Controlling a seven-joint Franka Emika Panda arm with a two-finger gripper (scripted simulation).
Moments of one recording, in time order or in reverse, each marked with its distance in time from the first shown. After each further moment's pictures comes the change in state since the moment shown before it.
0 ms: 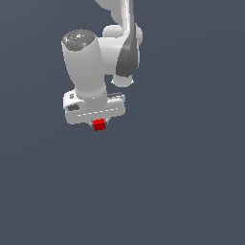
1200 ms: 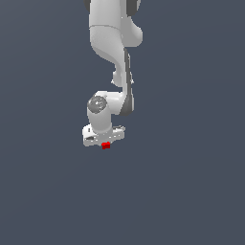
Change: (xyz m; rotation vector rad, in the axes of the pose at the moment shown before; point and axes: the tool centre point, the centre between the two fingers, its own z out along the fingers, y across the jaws) arm -0.022 -0.007 0.204 0.001 -0.002 0.000
